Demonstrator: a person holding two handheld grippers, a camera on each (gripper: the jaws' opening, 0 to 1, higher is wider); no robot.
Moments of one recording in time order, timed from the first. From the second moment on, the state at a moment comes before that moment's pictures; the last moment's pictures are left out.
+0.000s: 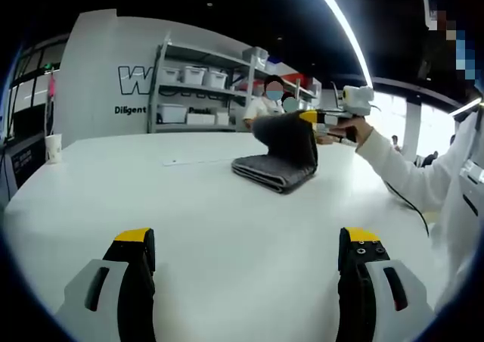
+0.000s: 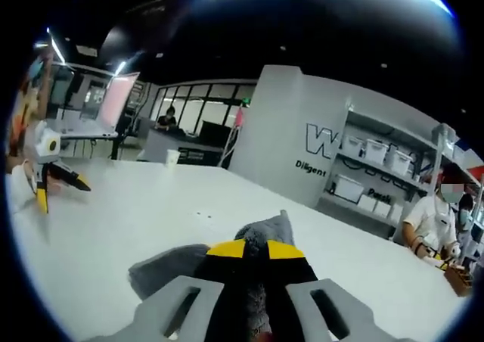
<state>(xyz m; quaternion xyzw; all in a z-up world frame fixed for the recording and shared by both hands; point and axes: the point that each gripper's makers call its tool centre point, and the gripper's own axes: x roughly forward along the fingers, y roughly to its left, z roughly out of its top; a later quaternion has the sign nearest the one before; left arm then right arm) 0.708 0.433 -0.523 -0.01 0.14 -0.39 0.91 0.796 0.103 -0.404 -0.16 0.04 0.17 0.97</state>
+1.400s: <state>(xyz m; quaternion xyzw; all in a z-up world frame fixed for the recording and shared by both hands) 0.706 0.432 -0.526 -0.01 0.15 -0.39 0.91 0.795 0.011 -0.402 -0.15 0.08 0.04 0.98</state>
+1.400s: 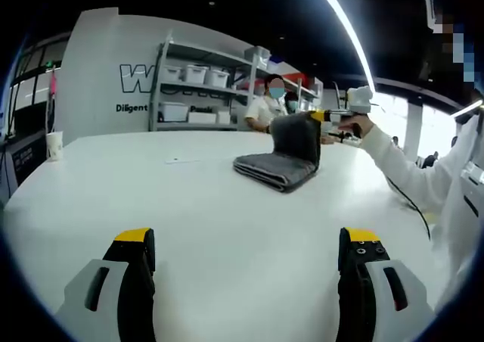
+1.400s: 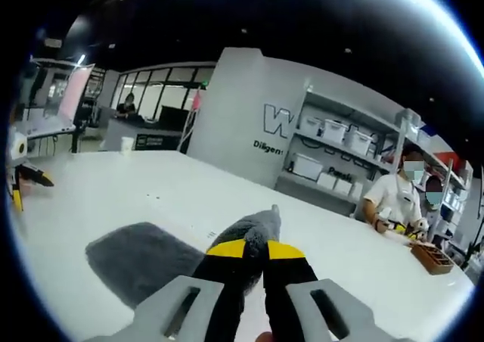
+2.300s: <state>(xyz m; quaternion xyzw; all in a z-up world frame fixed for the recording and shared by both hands) 0.707 0.432 -0.528 -0.01 0.15 -0.39 0.91 0.790 -0.036 -0.423 -0.16 0.14 -0.01 0.98</state>
